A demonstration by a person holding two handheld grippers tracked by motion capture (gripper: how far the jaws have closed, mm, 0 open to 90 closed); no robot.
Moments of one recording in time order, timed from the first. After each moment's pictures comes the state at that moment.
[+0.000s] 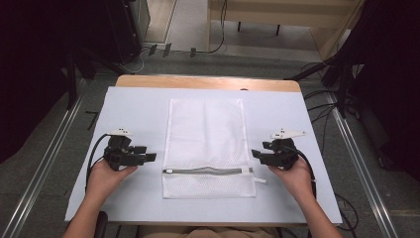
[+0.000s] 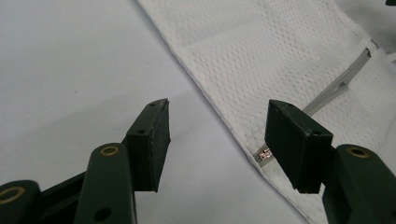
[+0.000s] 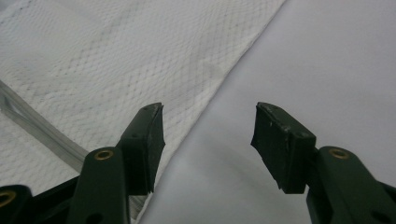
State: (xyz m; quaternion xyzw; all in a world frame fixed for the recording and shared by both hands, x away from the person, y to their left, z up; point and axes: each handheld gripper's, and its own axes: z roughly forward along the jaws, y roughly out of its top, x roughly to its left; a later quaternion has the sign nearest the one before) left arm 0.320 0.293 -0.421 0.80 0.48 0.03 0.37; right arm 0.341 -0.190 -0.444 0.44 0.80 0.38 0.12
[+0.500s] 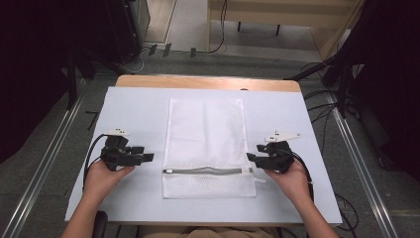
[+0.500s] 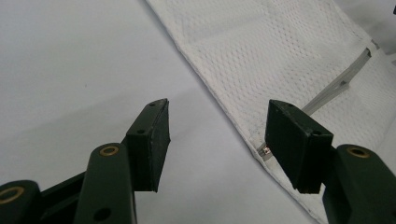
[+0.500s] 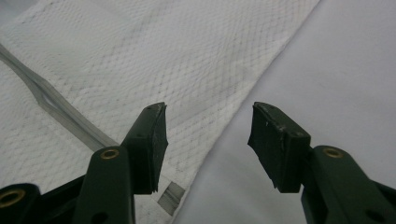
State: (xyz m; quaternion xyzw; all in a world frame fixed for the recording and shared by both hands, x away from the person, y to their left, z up) left arm 0.319 0.299 -0.421 0.79 0.48 0.03 0.38; right arm 0.330 -0.174 -0.437 0.42 0.82 0.38 0.11
